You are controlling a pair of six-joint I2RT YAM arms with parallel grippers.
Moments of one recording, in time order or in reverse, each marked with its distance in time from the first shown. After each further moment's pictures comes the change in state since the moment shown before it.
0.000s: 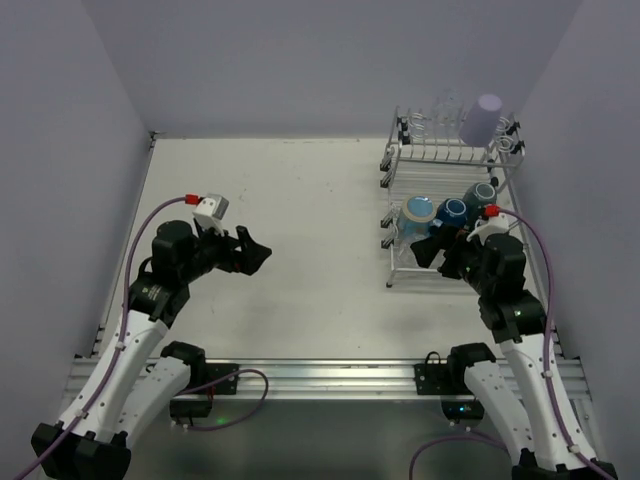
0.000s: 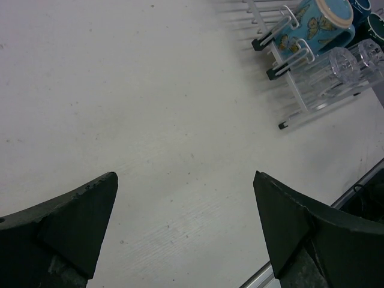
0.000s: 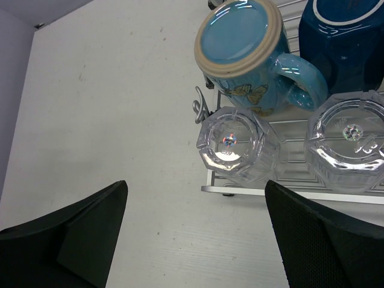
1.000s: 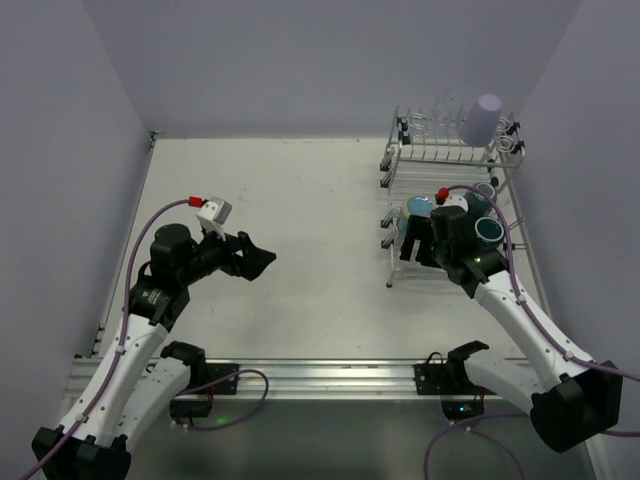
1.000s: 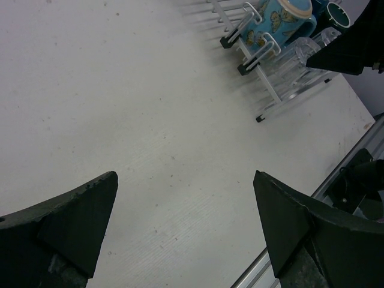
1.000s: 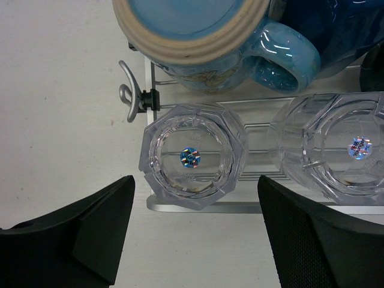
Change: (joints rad) left arm 0.000 -0.026 -0.033 0.055 0.117 0.019; right arm 0.232 0.415 0.105 -0.040 0.347 -0.043
